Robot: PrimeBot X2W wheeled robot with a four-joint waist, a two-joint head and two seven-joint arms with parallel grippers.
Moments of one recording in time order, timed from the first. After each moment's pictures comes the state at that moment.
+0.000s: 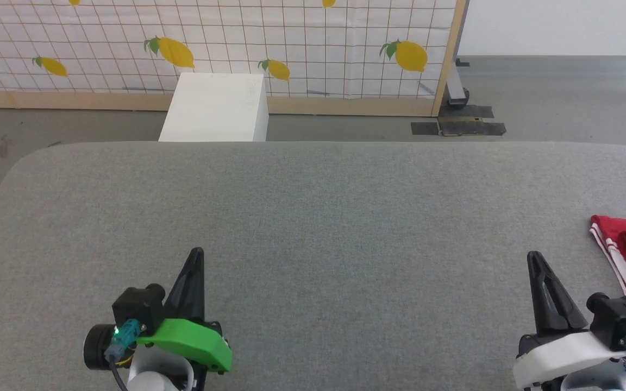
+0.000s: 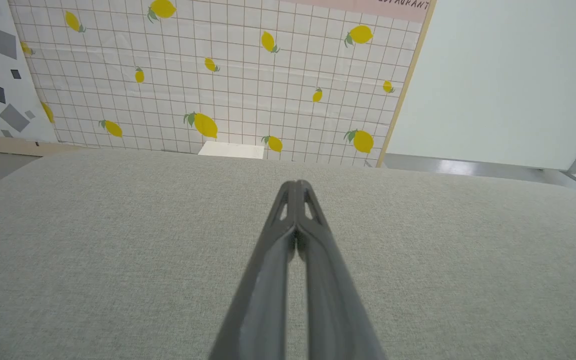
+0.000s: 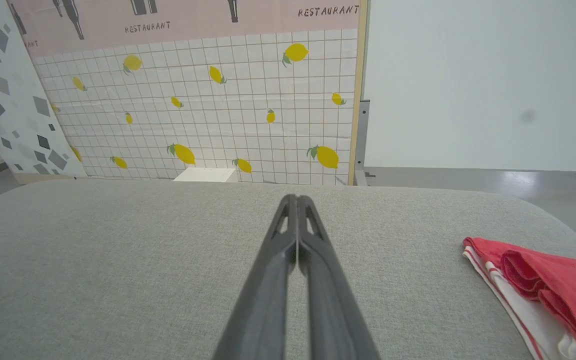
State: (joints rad) left arm -0.06 0.06 -0.08 0.19 -0.20 -0.08 -0.21; right arm 0.08 -0.05 -0.06 -0.01 0.11 0.13 -0.11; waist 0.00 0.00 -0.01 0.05
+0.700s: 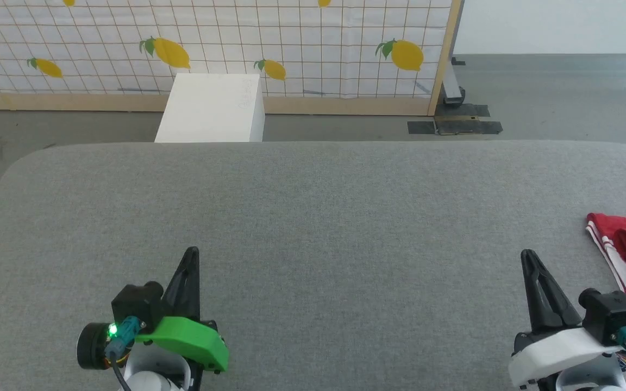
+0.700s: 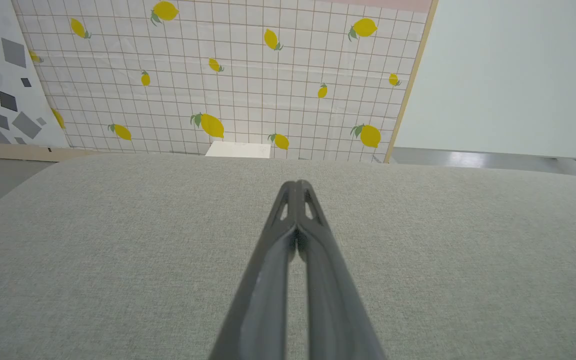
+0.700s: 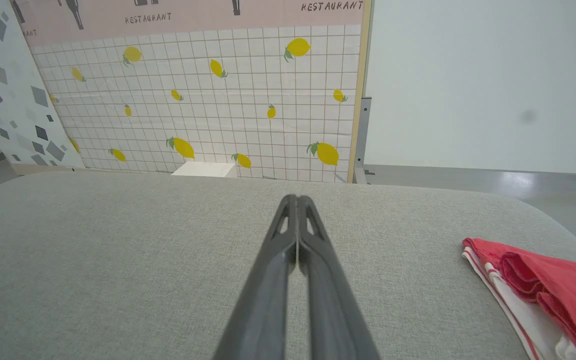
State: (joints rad) left arm -0.05 0.06 -0.06 0.15 -0.16 -0.06 -0.17; right arm 0.07 -0.05 -0.05 -0.01 0.09 0.13 -0.09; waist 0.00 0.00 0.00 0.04
